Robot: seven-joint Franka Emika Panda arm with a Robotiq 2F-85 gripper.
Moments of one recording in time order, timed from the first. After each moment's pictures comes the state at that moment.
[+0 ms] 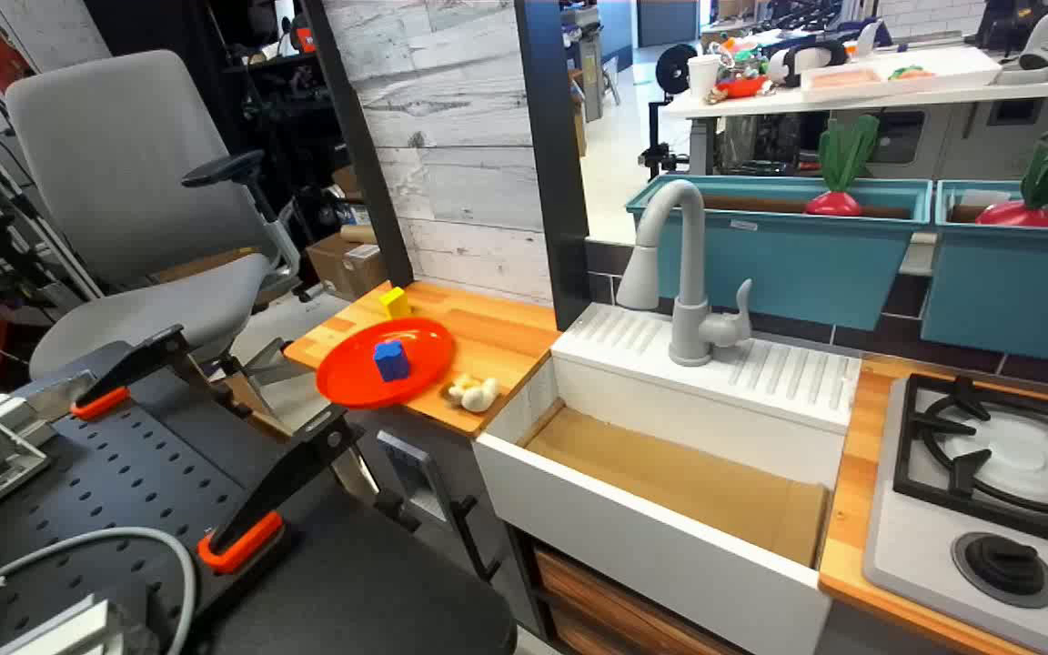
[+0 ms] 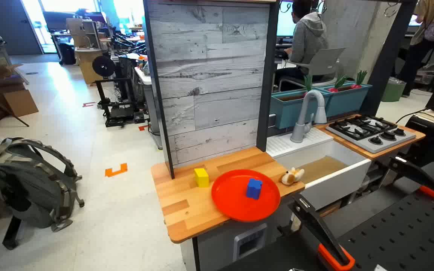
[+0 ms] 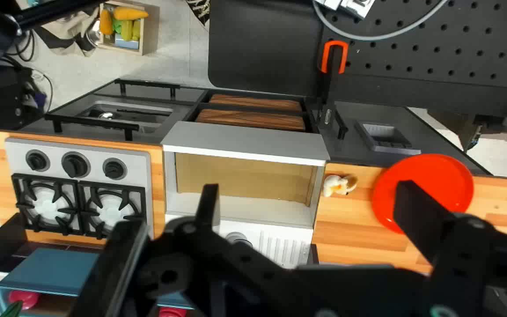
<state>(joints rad) -0.19 -0.70 -0.32 -2.78 -0.29 2.23 -0.43</state>
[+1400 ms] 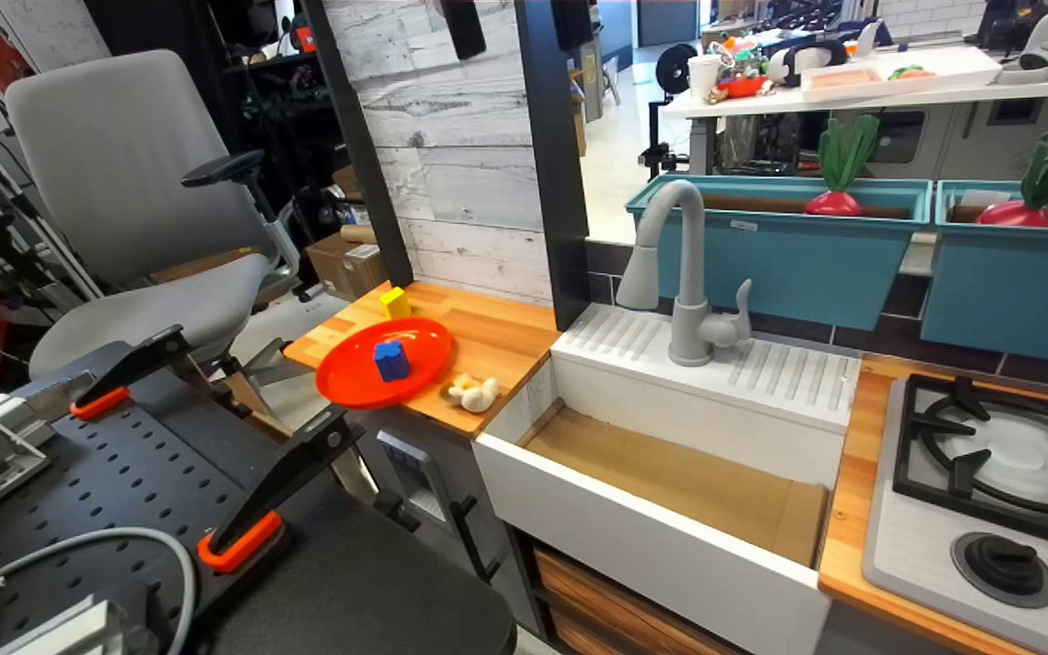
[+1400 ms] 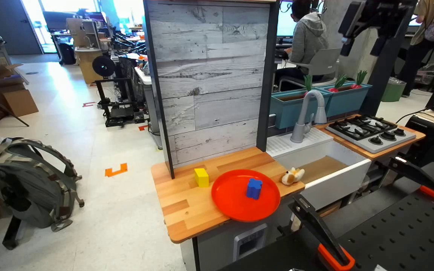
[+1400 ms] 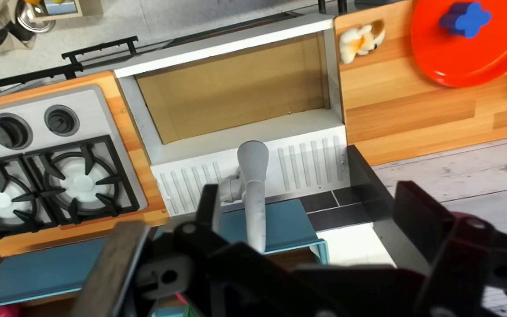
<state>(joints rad) -0.10 0.15 -0.22 -2.22 0.09 2.49 -0.23</state>
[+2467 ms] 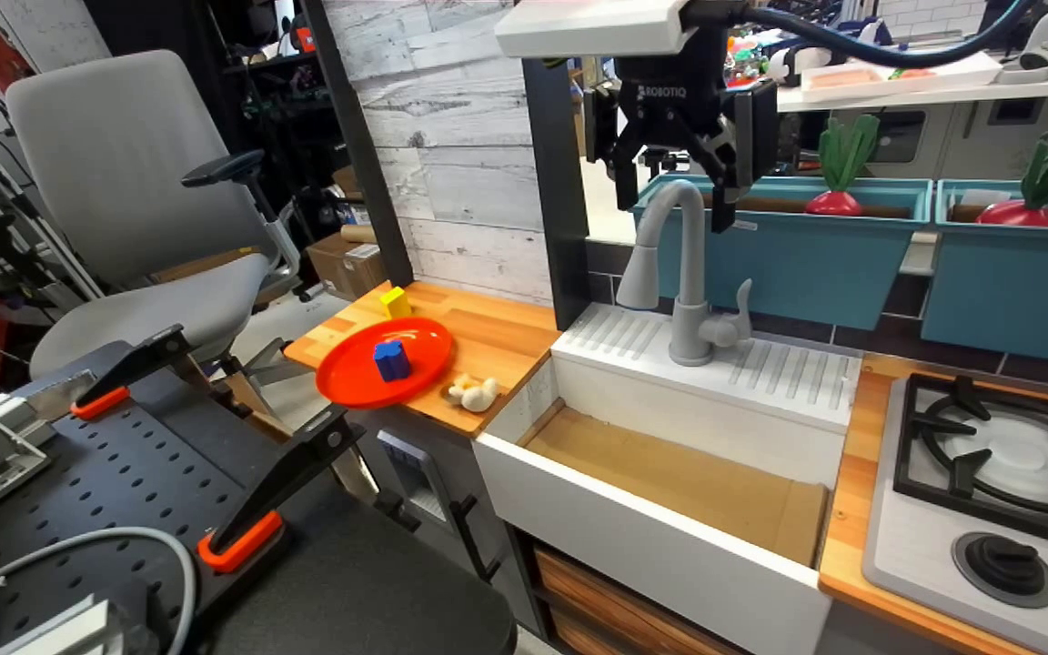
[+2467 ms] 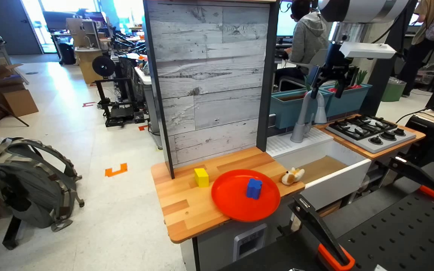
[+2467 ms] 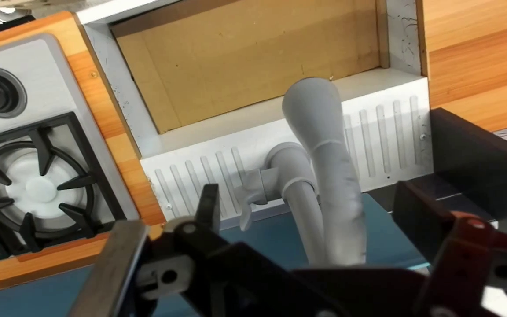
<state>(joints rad) -0.26 0.71 -0.08 -1.72 0.13 2.49 -0.21</state>
